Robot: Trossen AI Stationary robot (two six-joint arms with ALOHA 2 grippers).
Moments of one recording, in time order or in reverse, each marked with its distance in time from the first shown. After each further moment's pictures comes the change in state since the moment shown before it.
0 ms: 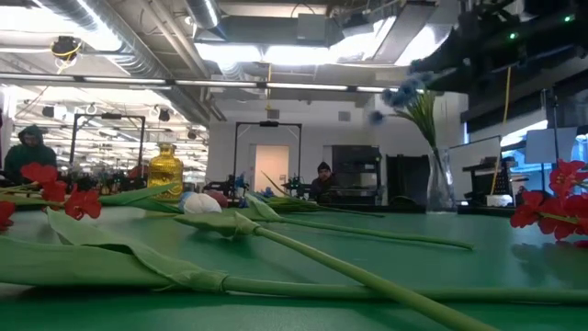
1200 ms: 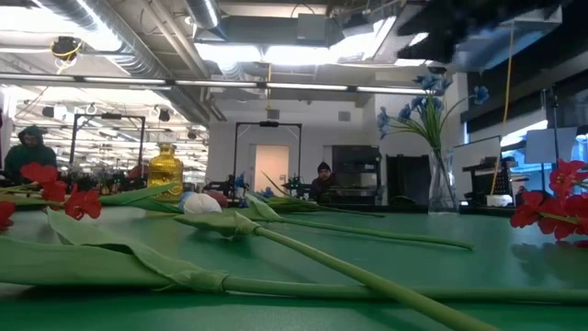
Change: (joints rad) left arm 0.000 0.000 0.000 0.000 0.000 0.000; right arm 0.070 0.308 0.326 -0.139 -0.332 -0.137
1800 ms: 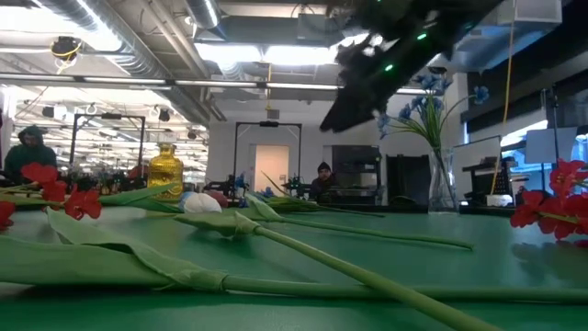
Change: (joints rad) left arm 0.000 0.000 0.000 0.000 0.000 0.000; right arm 0.055 0.701 0.246 0.031 0.273 -0.034
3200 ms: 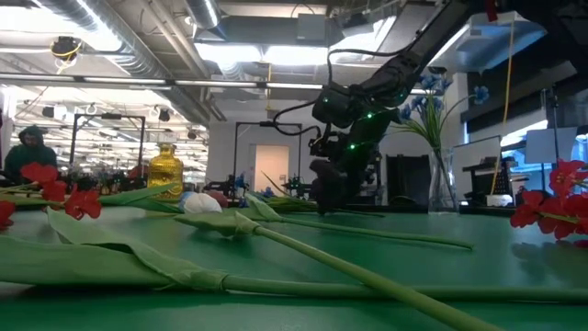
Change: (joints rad) left arm 0.000 0.000 0.000 0.004 0.000 0.000; right arm -0.209 0.421 0.195 -0.124 -0.207 0.106
